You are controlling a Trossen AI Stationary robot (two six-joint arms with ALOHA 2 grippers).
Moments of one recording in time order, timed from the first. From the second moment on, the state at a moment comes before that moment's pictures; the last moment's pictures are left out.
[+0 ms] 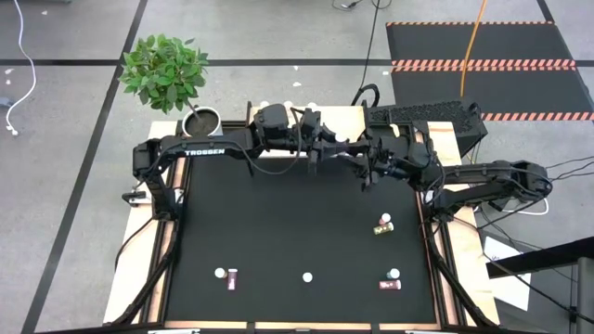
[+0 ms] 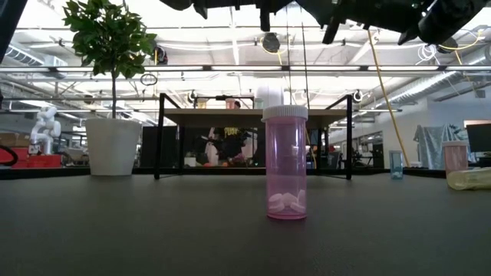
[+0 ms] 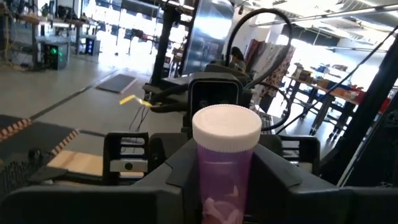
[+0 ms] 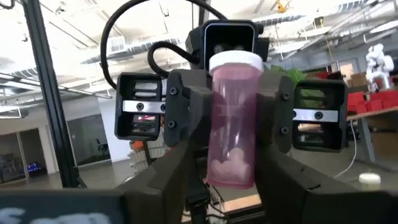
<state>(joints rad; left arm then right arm) 0.25 1.78 1.51 0.35 0.37 -0.26 -0.22 1.10 0.50 0.95 -0.12 0.28</state>
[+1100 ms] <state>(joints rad) 0.26 1.77 1.51 0.01 0.31 0.08 -0.38 1.17 1.16 -0.30 -0.27 0.08</state>
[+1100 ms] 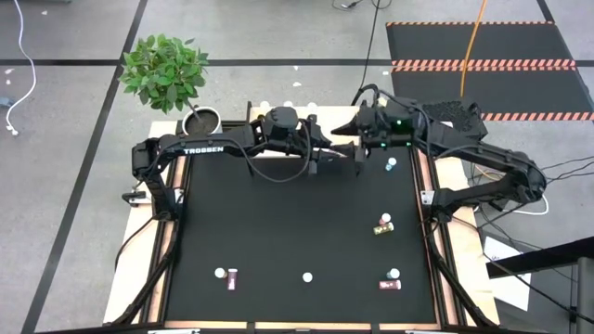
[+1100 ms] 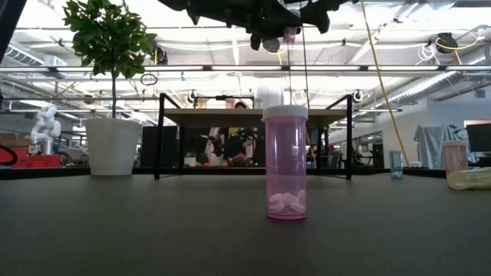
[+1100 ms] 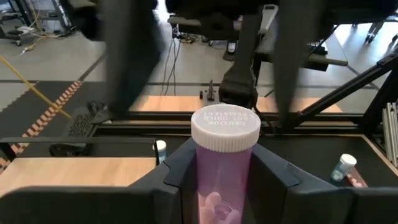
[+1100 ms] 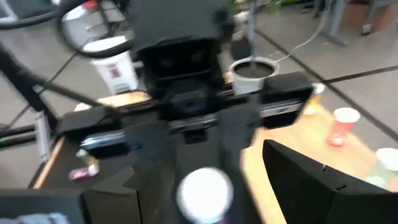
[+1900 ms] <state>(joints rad) 0.28 1.77 1.51 0.01 0.28 0.07 -0.38 1.17 1.16 -0.40 -0.26 0.01</state>
